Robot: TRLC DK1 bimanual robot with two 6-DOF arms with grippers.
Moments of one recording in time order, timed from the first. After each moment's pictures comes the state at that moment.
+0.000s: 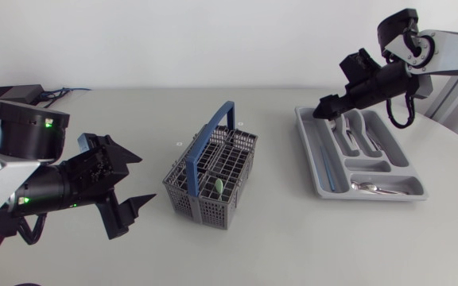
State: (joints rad) left arm -0.37 1.04 0.62 -0.32 0.18 0.80; right arm 0.02 1.76 1.40 -0.56 -0.28 -0.39
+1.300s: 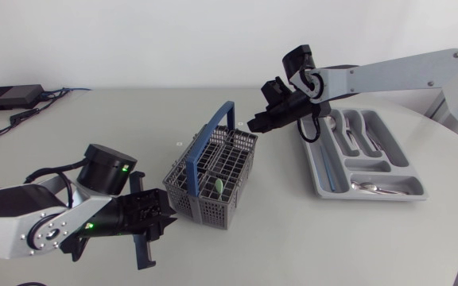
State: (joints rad) left arm -0.53 1.34 0.52 -0.13 0.17 0.80; right arm 0.30 2.09 1.54 -0.38 -0.35 -0.16
